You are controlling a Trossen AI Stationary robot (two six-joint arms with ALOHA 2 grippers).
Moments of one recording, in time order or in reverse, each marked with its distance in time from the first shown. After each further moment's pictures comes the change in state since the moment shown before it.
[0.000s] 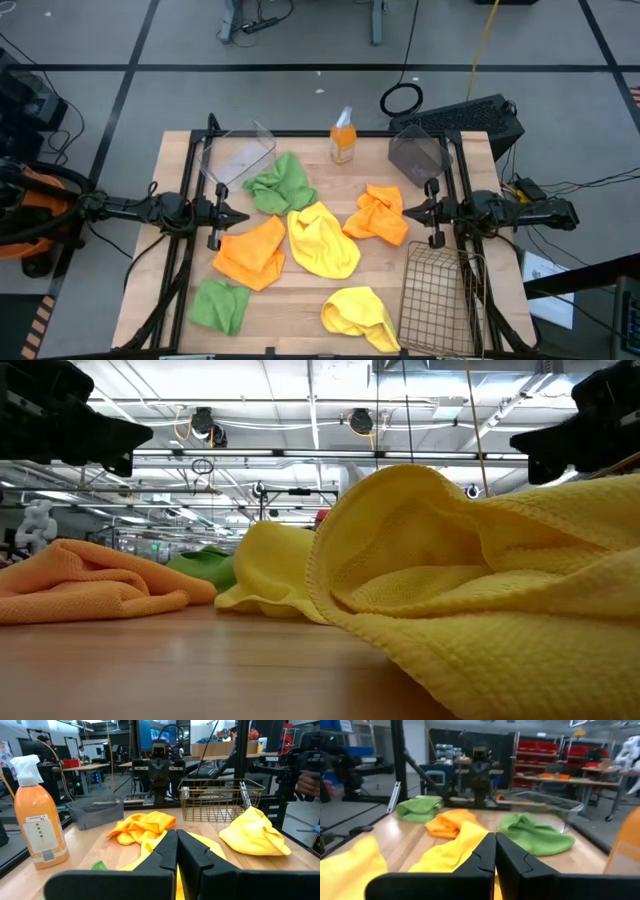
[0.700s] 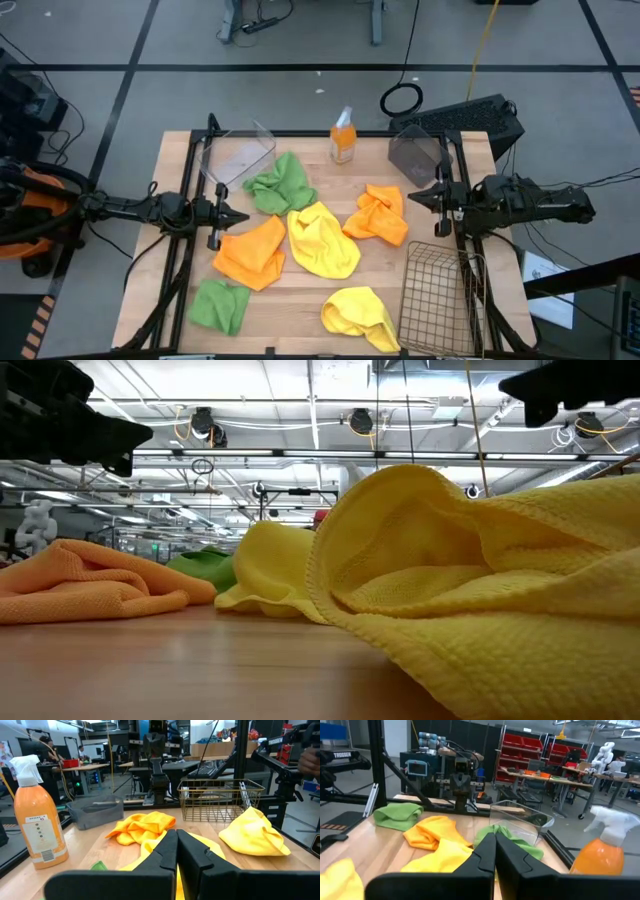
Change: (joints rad) left arm 0.000 0.000 0.000 0.005 0.000 0.000; right arm 0.000 0.290 0.377 -0.160 0.066 -0.073
